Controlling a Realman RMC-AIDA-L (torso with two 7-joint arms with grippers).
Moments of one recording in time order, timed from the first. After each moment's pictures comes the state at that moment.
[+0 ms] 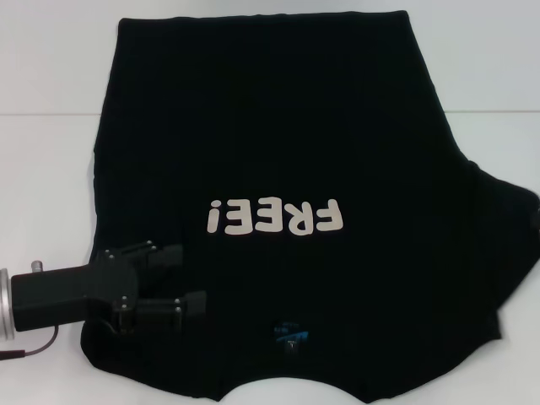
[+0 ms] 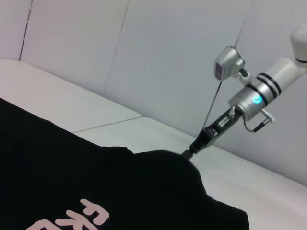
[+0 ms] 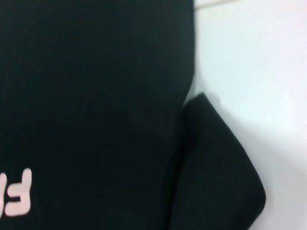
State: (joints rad) left arm -0.43 -2.06 0.61 0.66 2.01 1.71 -1.36; right arm 0.72 1.90 -0.63 -0.72 -2.65 -1.29 2.53
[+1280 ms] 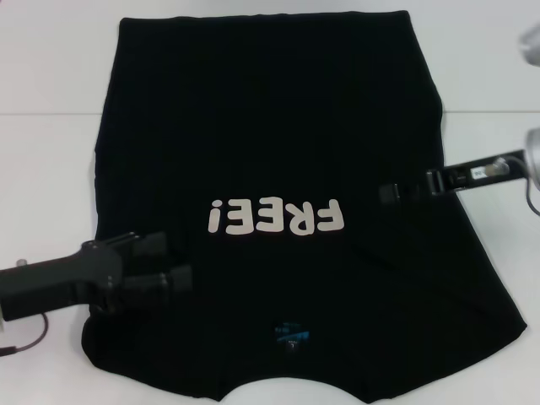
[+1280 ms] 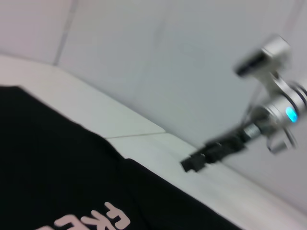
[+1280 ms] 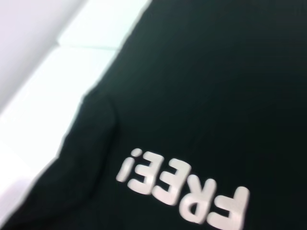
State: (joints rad) left arm -0.42 -2.06 0.53 0.64 2.01 1.70 -1.44; right arm 0.82 2.02 -0.72 -0.75 -2.40 -1.38 2.27
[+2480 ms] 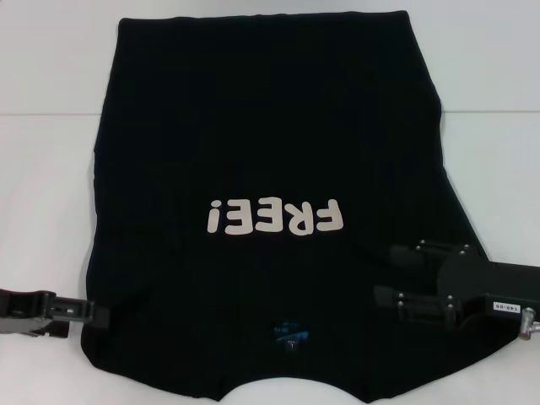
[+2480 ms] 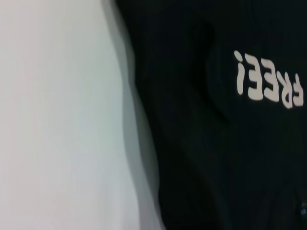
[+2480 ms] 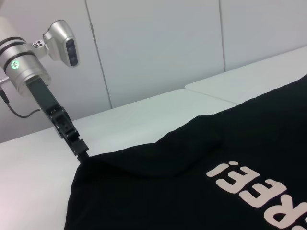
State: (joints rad) left arm -0.53 -1.95 0.55 0.79 2.55 1.65 -2.38; right arm 0.47 2.09 -0.72 -0.60 -1.99 -1.50 1.21
